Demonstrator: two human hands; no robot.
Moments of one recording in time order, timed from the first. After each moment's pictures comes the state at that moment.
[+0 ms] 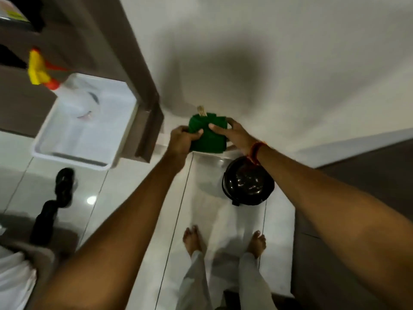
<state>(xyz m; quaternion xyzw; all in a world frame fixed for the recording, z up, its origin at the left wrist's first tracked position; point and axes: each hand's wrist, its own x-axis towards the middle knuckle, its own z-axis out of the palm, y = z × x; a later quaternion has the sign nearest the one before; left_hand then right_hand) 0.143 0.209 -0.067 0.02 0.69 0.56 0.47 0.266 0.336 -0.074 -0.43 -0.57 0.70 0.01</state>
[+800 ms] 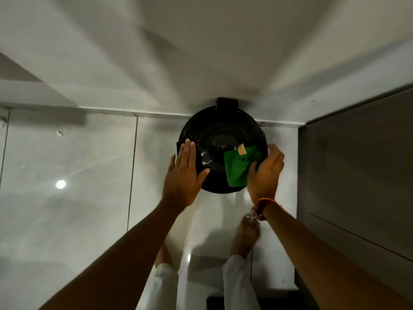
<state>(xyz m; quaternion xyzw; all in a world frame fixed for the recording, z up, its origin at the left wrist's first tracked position) 0.332 0.243 -0.549 0.53 0.80 0.08 0.28 0.515 0.349 -0.522 -0.70 -0.64 0.29 0.14</state>
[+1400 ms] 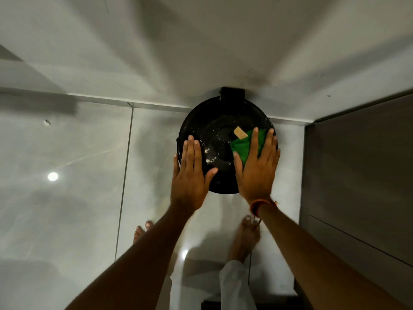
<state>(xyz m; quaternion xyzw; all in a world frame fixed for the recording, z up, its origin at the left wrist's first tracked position) 0.361 0.239 -0.605 0.50 0.83 0.08 0.22 0.502 0.348 -0.571 -0.60 -0.79 0.13 -0.01</state>
